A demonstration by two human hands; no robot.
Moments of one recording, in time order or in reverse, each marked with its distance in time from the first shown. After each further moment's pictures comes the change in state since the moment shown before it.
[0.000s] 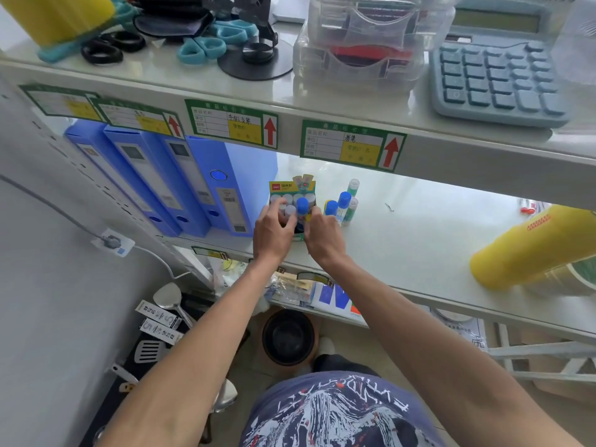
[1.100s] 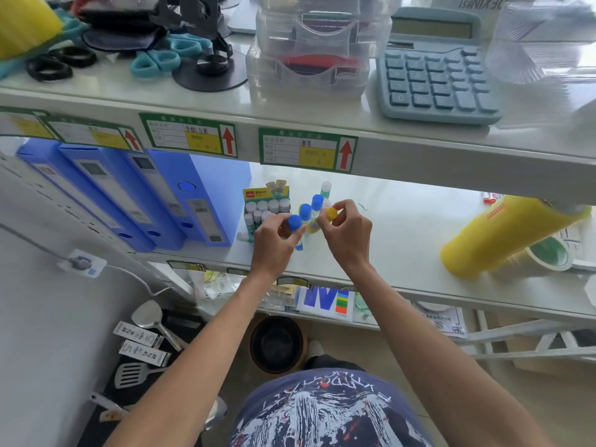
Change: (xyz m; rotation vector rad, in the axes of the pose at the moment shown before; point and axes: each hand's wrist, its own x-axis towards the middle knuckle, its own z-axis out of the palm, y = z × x) left_hand -0.029 0.037 0.012 -0.243 -0.107 0.149; right_hand -0.019 0.056 -0.063 0.317 0.404 0.101
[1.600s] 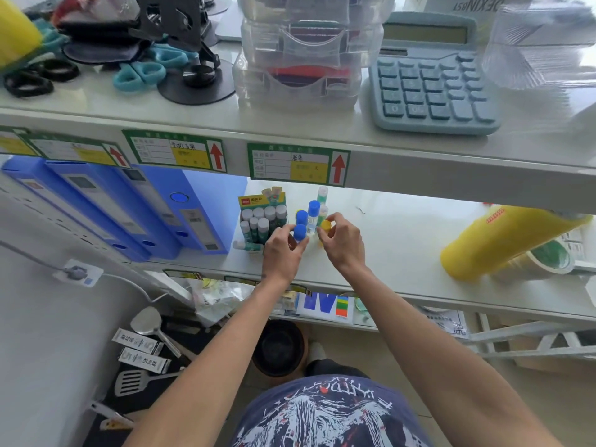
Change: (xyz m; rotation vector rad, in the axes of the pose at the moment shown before) left_hand 0.006 -0.012 0.034 0.183 -0.056 -0.053; right_hand 0.013 0.038 0.023 -0.213 -0.215 0.063
